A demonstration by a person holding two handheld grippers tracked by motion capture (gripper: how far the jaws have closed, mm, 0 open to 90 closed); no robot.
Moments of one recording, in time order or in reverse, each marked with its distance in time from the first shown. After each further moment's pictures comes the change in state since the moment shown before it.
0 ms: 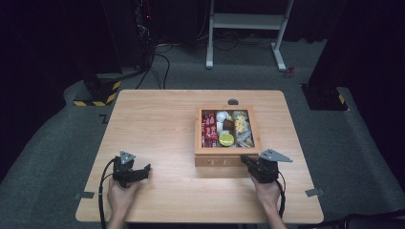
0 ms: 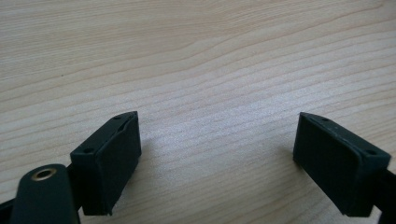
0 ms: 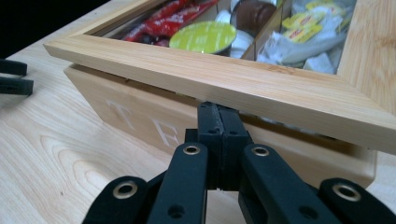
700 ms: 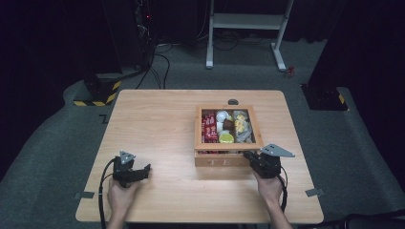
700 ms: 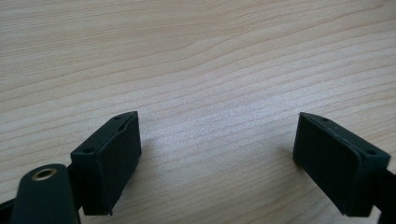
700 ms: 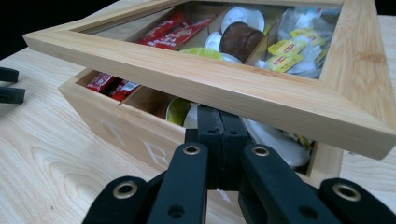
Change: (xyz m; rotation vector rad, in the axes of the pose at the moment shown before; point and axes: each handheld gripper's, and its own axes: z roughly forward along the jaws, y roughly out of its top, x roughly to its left) left arm 0.000 0.000 0.000 0.000 -0.001 0.000; right arm -0.003 0.019 -0.005 -0.010 -0.031 -0.034
